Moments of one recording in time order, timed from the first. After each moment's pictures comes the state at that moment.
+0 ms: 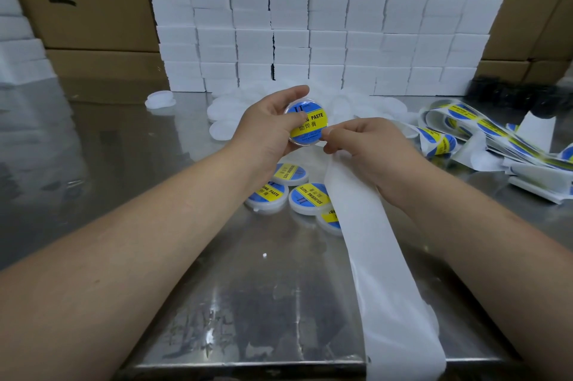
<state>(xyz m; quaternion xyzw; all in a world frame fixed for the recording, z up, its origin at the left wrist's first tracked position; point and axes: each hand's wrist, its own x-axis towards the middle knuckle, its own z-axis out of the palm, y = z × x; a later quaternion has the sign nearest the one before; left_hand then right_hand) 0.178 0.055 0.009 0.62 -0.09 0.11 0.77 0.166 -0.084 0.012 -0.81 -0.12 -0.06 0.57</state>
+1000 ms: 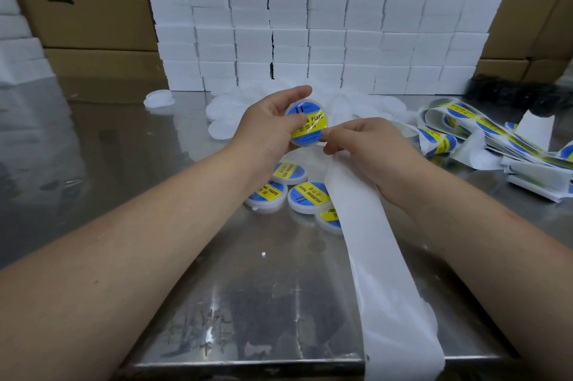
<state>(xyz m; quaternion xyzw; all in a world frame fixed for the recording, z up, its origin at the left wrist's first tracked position) 0.178 0.055 0.006 0.65 -0.11 0.12 0.74 0.170 -0.084 0.009 -0.82 -0.11 -0.06 0.56</state>
